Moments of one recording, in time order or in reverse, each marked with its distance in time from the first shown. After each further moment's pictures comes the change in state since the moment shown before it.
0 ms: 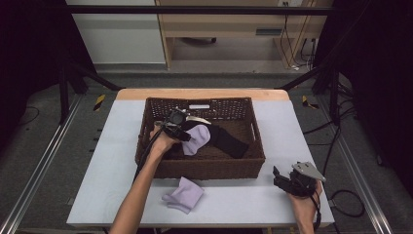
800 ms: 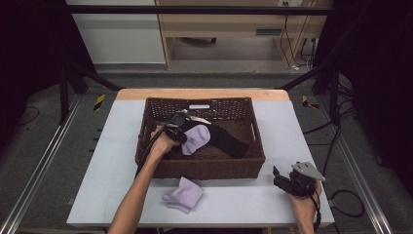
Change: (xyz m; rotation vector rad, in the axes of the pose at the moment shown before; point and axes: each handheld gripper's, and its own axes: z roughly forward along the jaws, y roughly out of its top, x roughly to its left) left arm -0.003 -0.001 -0.001 0.104 -0.073 -0.021; right arm 0.000 0.000 0.000 0.002 0.005 -0.006
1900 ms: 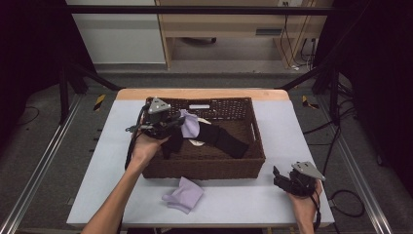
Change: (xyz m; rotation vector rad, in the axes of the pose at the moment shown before) left arm -0.016 -0.038 -0.129 -0.639 -0.077 -0.003; right arm 0.000 0.001 0.001 0.011 -0.004 0.009
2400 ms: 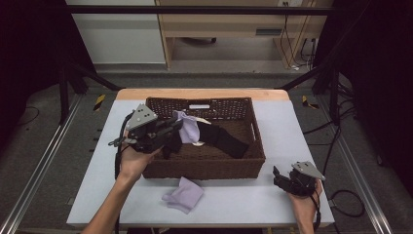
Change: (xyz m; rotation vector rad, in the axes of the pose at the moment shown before) left arm -0.031 0.002 -0.071 -0.186 -0.080 0.042; right arm 0.000 0.000 0.001 0.005 -0.002 -0.004
